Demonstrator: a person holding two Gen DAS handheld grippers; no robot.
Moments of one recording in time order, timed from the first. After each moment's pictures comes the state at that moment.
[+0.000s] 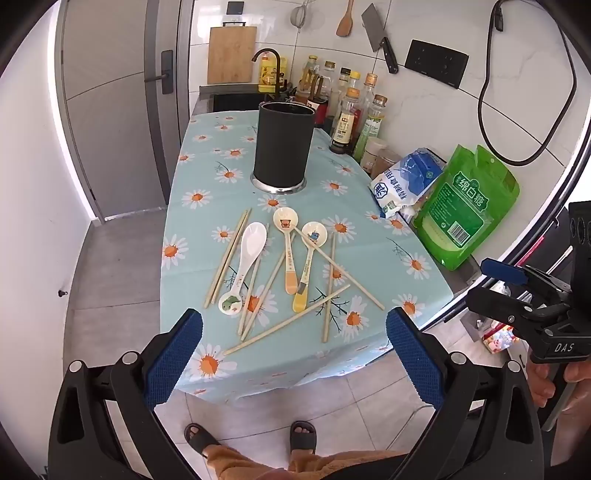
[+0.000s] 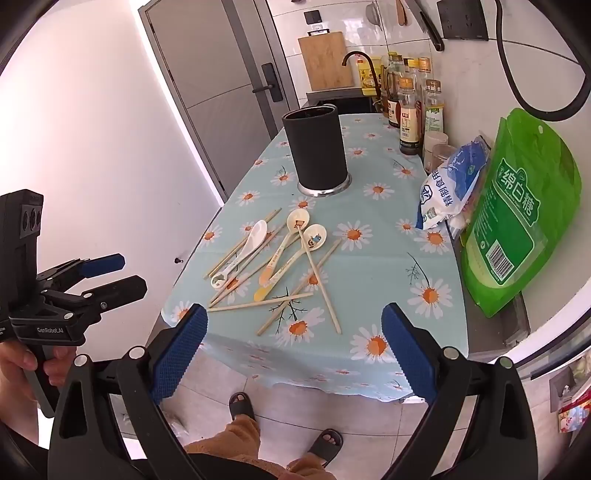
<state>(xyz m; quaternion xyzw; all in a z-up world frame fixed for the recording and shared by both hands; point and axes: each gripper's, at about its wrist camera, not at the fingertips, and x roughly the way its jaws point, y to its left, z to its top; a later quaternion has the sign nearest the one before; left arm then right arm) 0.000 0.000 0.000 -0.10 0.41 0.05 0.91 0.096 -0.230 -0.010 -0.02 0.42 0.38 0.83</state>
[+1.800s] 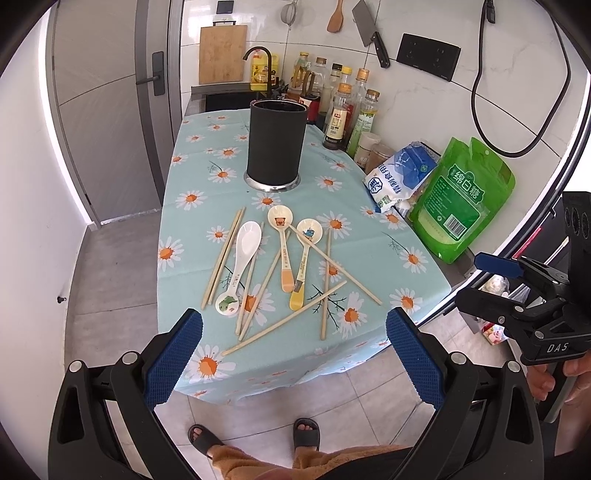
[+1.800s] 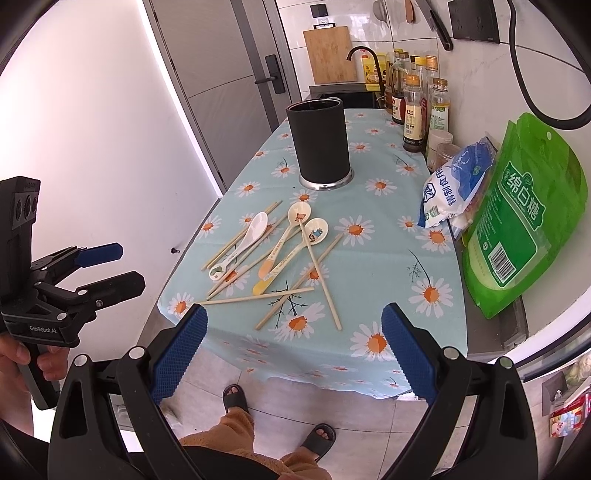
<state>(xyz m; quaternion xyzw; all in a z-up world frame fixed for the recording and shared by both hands) 0.006 -0.008 -0.001 -0.09 0.42 0.04 0.90 0.096 -0.225 -0.012 -0.04 0.43 0.38 0.82</state>
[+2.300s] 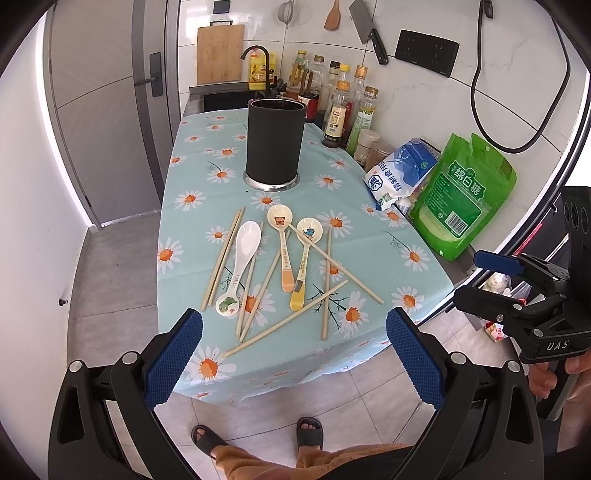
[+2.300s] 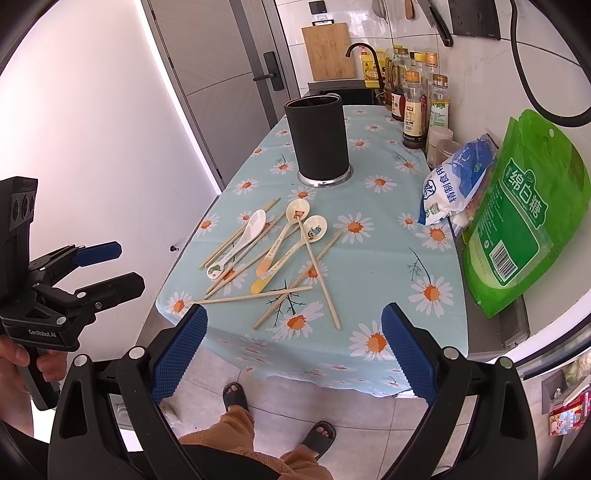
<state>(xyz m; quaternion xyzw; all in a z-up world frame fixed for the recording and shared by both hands) 0.007 -0.009 -0.002 -0.08 0.42 0.03 0.90 0.098 -0.225 -0.014 -0.05 0.43 0.38 0.82</state>
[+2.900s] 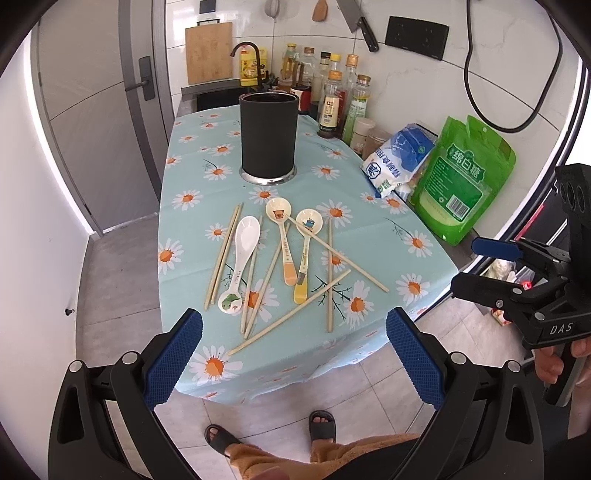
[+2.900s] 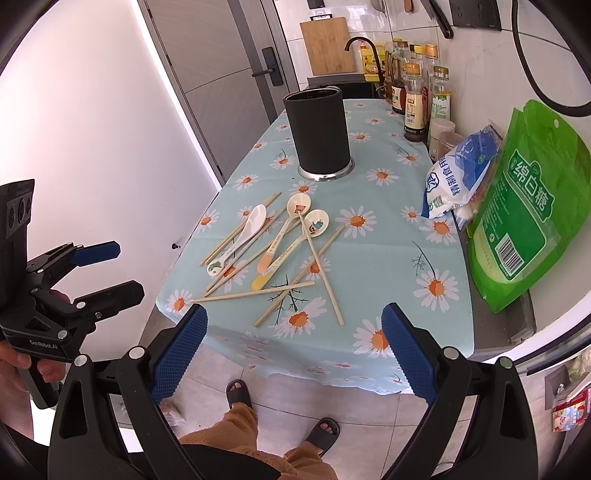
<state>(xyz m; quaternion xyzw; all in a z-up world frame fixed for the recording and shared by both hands) 0.010 -0.011 -0.009 -0.05 0.44 0.02 0.90 0.101 -0.223 -0.021 -0.04 0.44 0.38 0.81</state>
